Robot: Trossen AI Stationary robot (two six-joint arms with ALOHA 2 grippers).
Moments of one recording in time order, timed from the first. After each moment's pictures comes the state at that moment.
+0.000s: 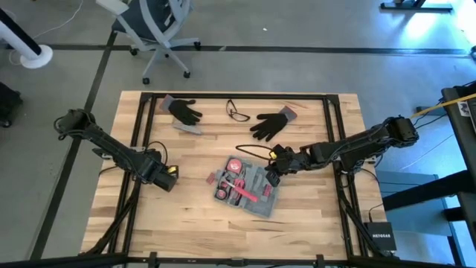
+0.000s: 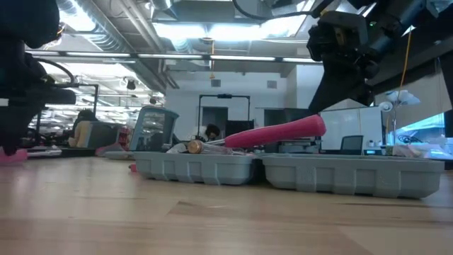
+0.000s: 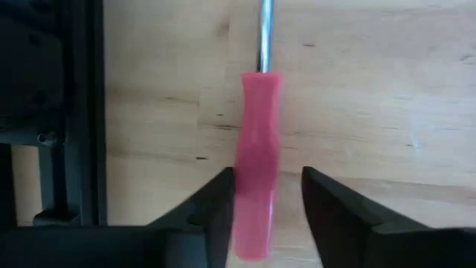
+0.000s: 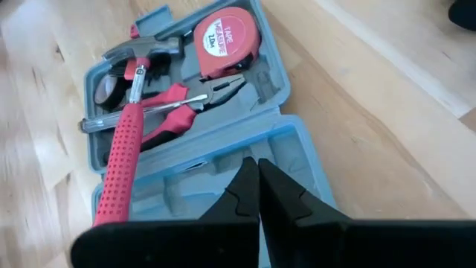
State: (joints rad) left arm -0.47 1.23 0.57 -1.01 -0.17 -2.13; right arm 0.20 1.35 0.74 -0.29 0.18 0.83
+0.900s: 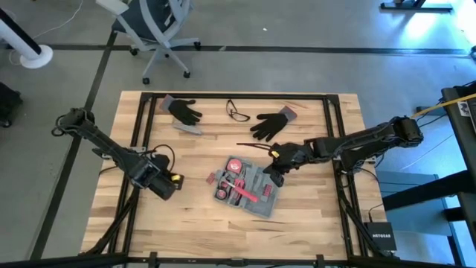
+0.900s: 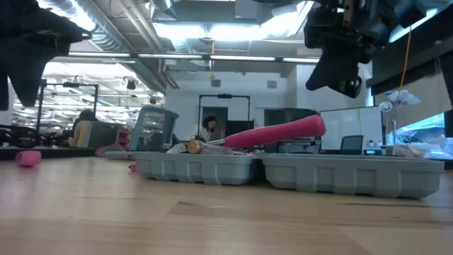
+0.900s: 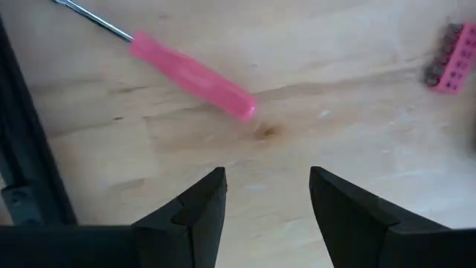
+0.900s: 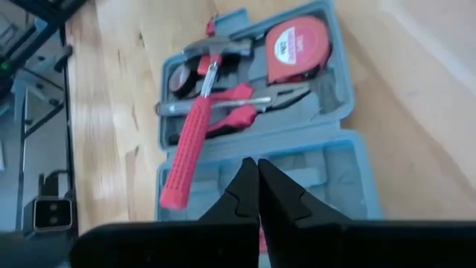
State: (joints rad) left arm -0.58 1.23 0.82 -1.09 -0.25 -1.97; right arm 0.13 1.28 0.74 -0.22 -0.05 0.68
